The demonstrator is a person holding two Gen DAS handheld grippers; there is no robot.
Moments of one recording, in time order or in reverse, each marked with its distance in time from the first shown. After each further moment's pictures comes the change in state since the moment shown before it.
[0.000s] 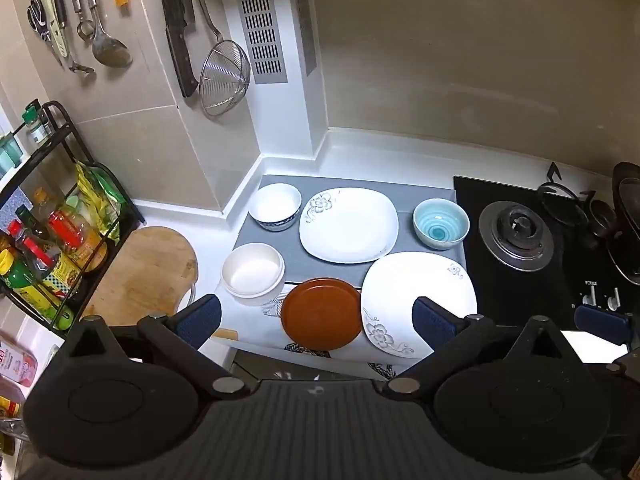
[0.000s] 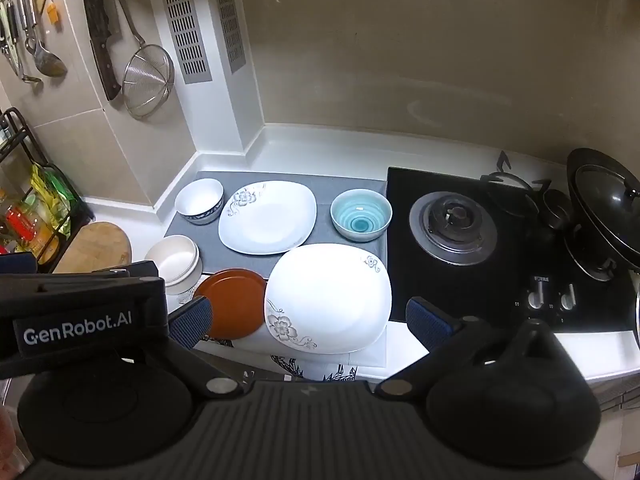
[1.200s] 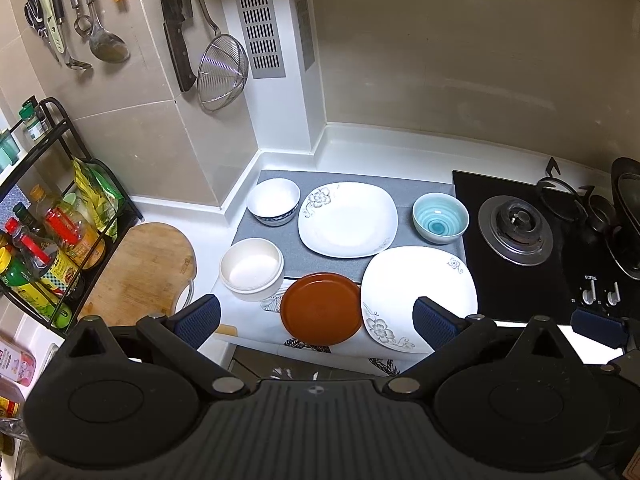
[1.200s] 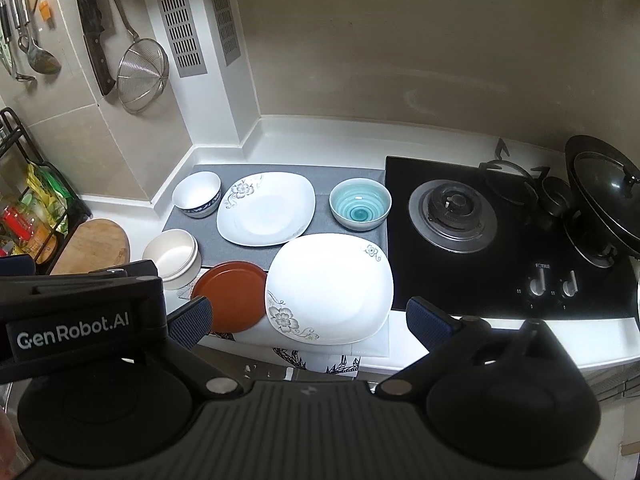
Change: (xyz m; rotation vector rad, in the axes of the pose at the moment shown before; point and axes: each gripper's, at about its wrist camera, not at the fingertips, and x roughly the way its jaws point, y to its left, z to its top) left arm 0.007 -0.002 -0.016 0.006 -0.003 0.000; right arm 0.007 0.000 -0.002 0.024 0.030 -0.005
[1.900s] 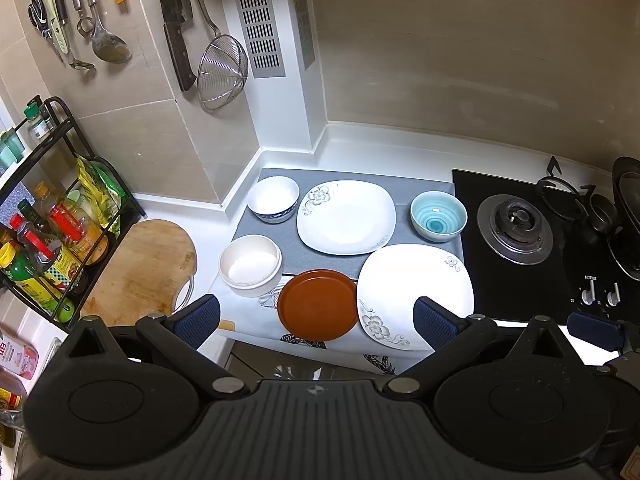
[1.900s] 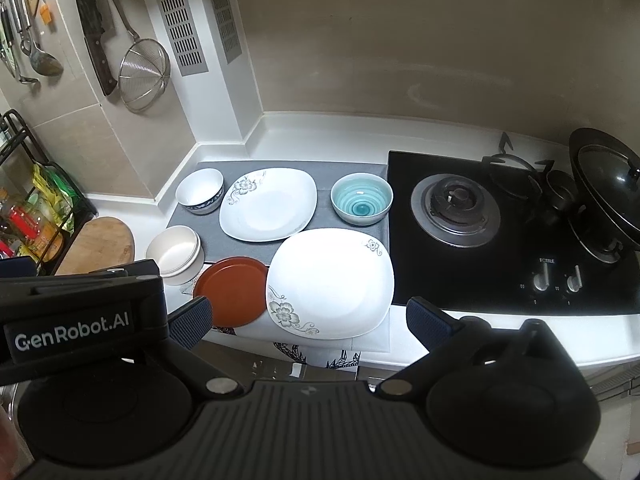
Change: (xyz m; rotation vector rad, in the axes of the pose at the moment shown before) left arm -0.006 -0.014 -0.001 -0.008 0.004 0.017; right arm -0.003 -0.011 -0.003 0.009 0.011 0.027
